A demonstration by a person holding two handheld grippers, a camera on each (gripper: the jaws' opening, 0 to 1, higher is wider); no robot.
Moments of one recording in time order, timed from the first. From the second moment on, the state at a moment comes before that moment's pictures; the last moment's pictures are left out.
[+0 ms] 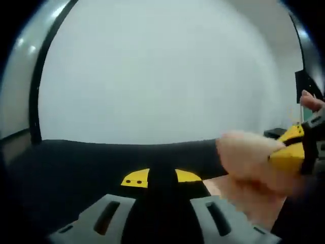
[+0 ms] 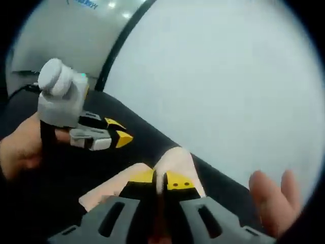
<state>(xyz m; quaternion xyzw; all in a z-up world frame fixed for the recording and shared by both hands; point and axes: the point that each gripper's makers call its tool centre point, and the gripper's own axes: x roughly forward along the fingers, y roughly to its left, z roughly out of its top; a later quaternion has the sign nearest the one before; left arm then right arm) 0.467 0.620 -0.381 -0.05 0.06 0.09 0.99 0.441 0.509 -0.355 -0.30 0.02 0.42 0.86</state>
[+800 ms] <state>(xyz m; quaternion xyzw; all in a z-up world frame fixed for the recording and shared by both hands) 0.469 0.614 -0.366 -0.10 0.02 0.07 0.99 0.470 0.455 -0.361 -0.07 0.07 0.60 0.79</state>
